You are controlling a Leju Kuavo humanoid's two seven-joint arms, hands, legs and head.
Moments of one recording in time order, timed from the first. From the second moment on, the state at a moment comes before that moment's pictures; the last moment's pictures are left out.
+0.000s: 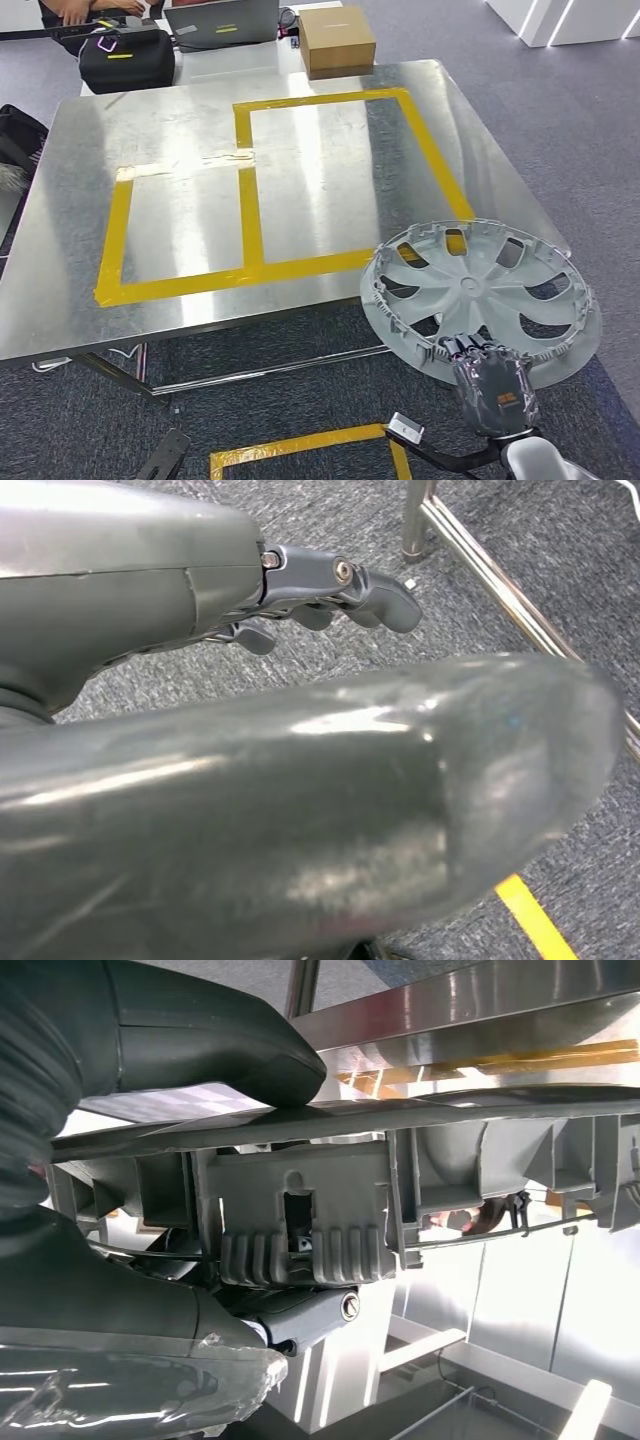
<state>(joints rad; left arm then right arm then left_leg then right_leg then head) -0.15 -0.12 0.81 -0.26 -1.28 0.14 -0.45 0.09 -0.72 0.72 -1.94 1.57 -0.31 0.70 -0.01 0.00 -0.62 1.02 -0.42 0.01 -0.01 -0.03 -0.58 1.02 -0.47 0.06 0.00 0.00</state>
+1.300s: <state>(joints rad) -0.14 -0.11 0.80 -0.26 -1.27 0.12 -0.40 0.11 -0.72 0.75 -1.94 1.57 -0.32 0.70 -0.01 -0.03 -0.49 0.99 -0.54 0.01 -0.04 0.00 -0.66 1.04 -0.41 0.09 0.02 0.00</state>
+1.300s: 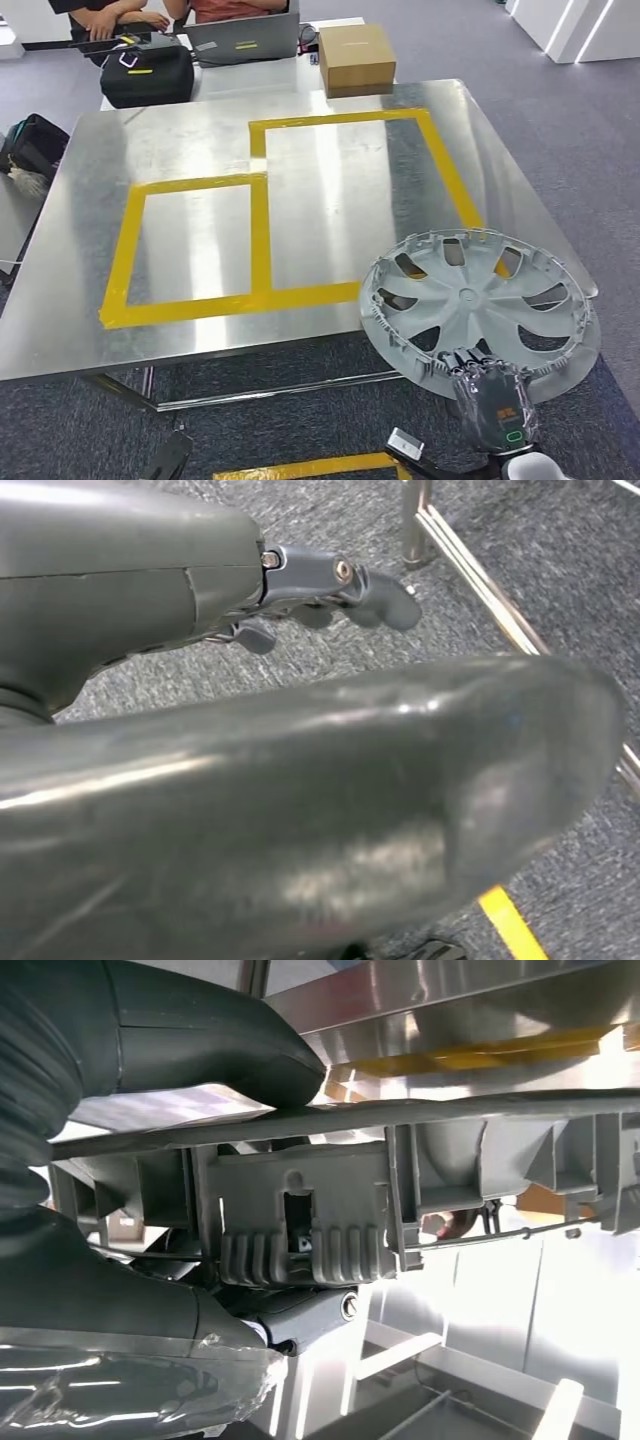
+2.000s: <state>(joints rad) -0.14 -0.11 0.80 -0.26 -1.26 0.12 -0.40 0.10 -0.72 0.74 -1.95 1.57 -0.32 0.70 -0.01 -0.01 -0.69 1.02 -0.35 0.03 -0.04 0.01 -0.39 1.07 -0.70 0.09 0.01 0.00</state>
